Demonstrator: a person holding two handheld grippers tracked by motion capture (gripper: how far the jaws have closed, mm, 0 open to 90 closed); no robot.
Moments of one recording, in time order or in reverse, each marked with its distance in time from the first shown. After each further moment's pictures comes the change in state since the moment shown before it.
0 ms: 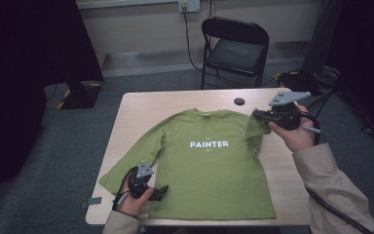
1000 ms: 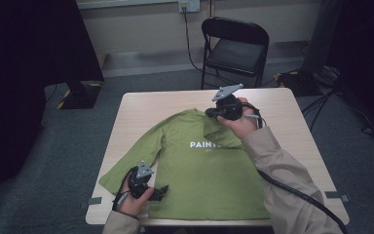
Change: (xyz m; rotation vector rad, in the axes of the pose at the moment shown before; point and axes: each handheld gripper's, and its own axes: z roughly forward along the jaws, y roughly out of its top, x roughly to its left) left arm 0.000 0.000 0.000 -0.001 0.000 -0.001; right arm 0.051 0.058 0.118 0.043 0.167 -0.083
